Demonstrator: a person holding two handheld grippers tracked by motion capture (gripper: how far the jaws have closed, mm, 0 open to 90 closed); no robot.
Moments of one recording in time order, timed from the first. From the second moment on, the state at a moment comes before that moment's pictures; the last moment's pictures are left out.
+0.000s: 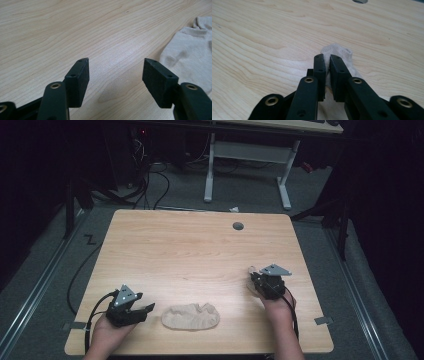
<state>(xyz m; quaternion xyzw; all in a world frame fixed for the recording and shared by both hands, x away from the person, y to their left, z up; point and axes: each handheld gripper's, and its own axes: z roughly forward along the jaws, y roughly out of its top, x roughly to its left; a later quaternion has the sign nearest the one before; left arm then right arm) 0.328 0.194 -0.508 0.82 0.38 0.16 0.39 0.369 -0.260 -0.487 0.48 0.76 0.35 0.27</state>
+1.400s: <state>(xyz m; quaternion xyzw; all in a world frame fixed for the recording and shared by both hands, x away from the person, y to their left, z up) 0.326 0.192 -0.507 0.82 0.37 0.17 0.40 0.360 -0.193 -0.468 0.43 0.76 0.46 0.19</state>
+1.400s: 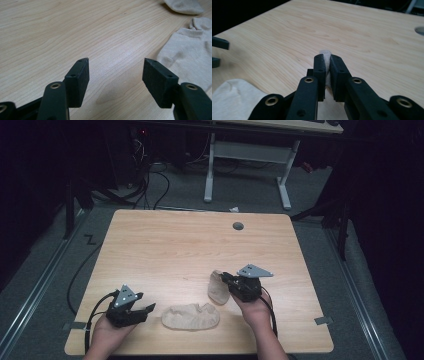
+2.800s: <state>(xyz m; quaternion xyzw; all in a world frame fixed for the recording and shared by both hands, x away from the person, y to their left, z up) 0.328 0.186 -0.507 0.82 0.37 0.15 0.40 0.379 -0.247 -0.517 0.53 0.76 0.35 0.15</state>
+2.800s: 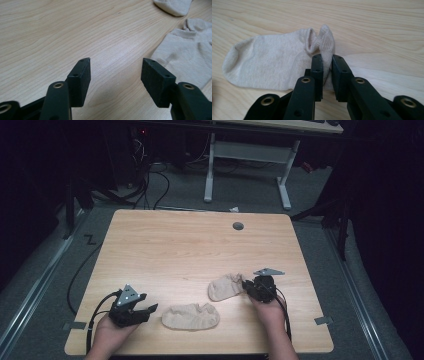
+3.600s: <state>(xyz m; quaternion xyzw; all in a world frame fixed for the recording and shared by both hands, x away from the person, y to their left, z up) 0.351 0.126 -0.503 0.84 0.33 0.13 0.41 0.349 -0.212 -0.511 0.49 0.76 0.39 0.16</state>
